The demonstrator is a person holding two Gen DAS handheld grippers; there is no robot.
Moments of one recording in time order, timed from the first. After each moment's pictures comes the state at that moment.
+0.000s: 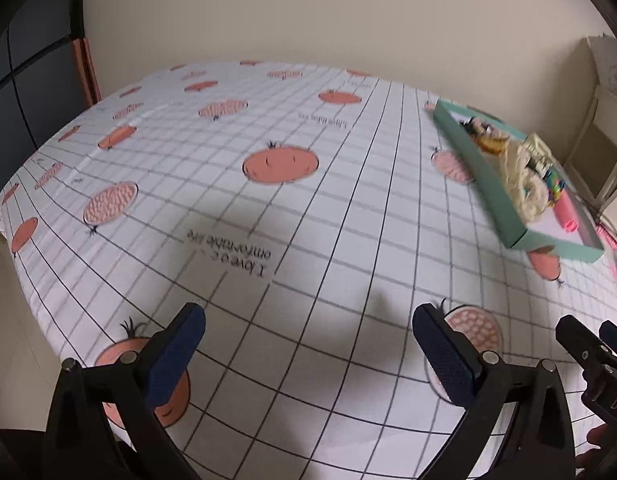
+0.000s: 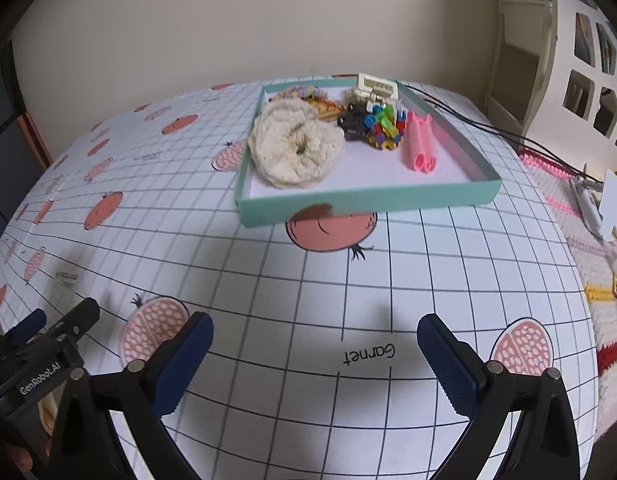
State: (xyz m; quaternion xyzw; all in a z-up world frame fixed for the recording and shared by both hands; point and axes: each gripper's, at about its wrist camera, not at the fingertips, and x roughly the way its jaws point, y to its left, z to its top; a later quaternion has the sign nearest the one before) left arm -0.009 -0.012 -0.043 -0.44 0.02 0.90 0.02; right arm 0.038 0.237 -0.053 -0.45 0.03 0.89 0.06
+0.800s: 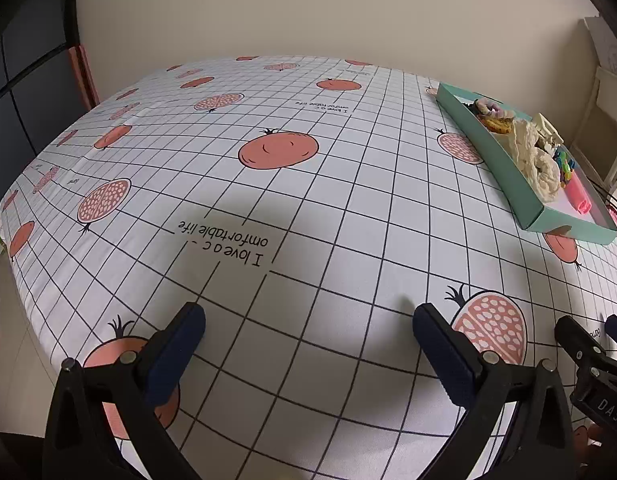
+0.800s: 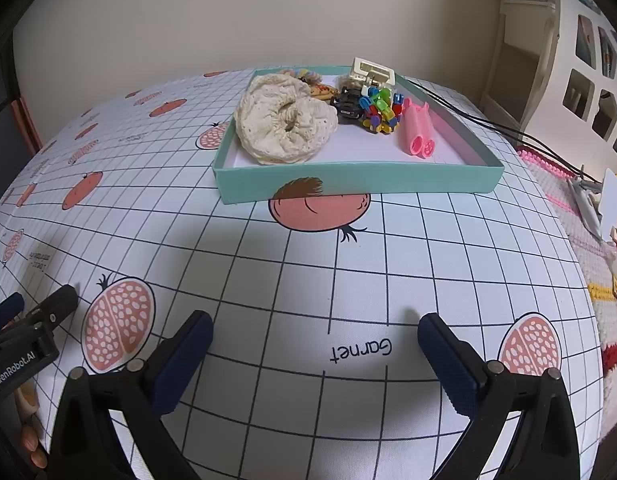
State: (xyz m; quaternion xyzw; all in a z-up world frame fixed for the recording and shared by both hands) left arm -0.012 -0.012 -0.058 -0.44 0.05 0.90 0.02; right arm 0.036 0.237 -0.075 -0.44 0.01 0.89 0.07
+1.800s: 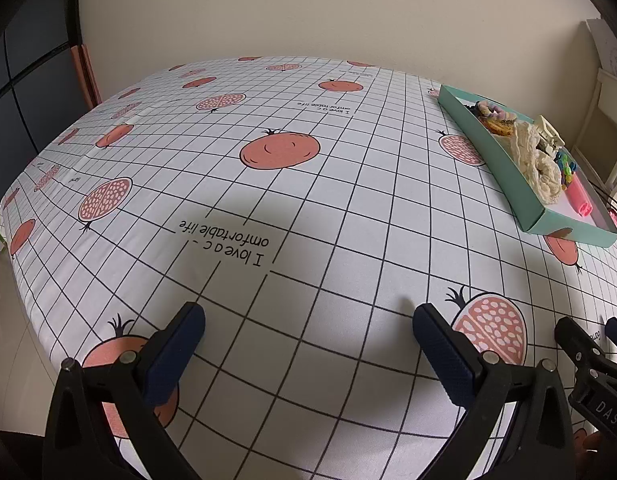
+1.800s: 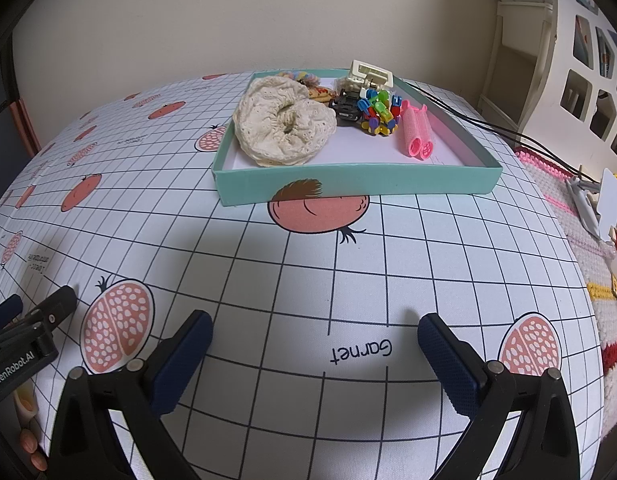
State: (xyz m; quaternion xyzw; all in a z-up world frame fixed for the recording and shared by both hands) left arm -0.011 -0.010 -0.058 -0.44 0.04 0.90 0.02; right arm 0.037 0.238 -0.076 -0.44 0.01 0.90 0.07
